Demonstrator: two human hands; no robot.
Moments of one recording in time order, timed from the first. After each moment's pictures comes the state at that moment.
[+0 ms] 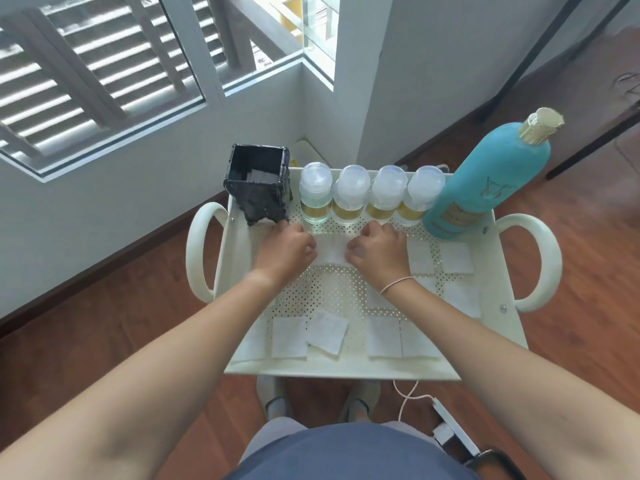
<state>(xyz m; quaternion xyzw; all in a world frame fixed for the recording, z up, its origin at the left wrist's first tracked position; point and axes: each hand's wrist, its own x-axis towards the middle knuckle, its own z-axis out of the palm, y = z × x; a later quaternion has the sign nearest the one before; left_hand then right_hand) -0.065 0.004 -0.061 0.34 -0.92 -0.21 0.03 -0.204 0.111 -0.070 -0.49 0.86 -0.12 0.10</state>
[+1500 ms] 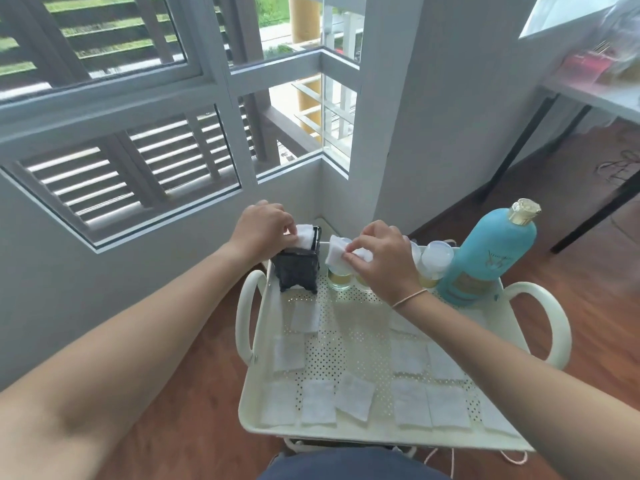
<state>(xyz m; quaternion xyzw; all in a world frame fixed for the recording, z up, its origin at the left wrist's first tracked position) -0.046 -0.099 0.066 0.31 -0.94 -0.06 0.10 -0.184 0.064 0.048 -0.52 0.79 -0.33 0.00</state>
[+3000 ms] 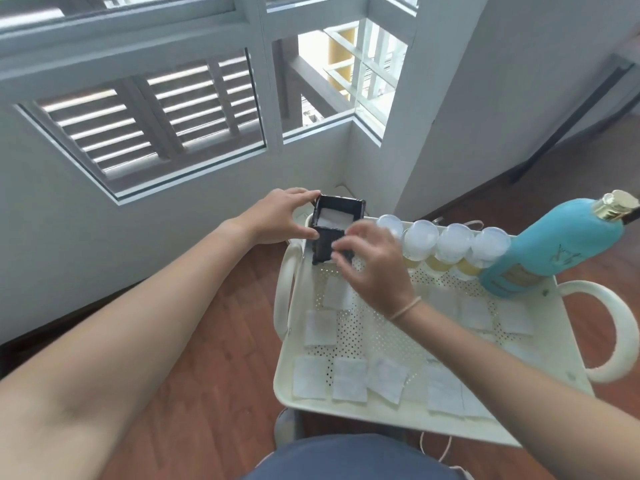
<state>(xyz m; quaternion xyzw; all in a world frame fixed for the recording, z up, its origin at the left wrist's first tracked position) -0.001 -0.139 0.033 0.28 -0.92 -0.26 0.03 -0.120 0.035 0.014 -0.60 0.71 -0.37 0.00</state>
